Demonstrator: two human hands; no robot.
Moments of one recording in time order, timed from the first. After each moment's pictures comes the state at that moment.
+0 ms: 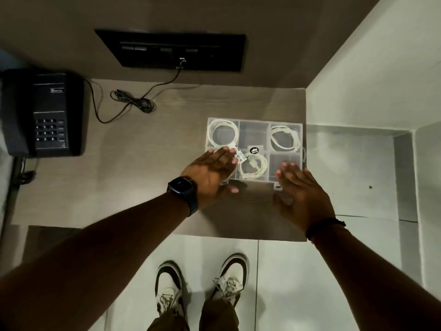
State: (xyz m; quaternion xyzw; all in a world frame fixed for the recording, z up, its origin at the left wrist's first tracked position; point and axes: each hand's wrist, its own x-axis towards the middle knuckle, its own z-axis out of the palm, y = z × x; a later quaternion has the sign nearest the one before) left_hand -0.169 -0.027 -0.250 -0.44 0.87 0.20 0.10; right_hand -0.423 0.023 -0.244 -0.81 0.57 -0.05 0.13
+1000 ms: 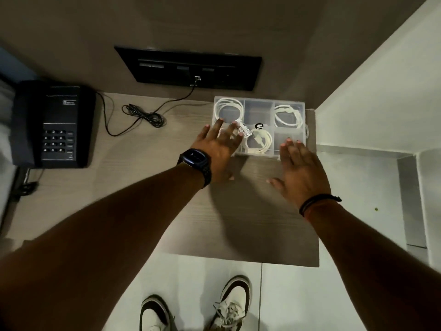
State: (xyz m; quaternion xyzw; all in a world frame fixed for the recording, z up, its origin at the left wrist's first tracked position) left_hand -0.164 -0.106 -0.239 -0.51 0.84 0.13 0.16; right_hand -0.393 -0.060 -0.247 -0.79 0.60 0.11 0.06
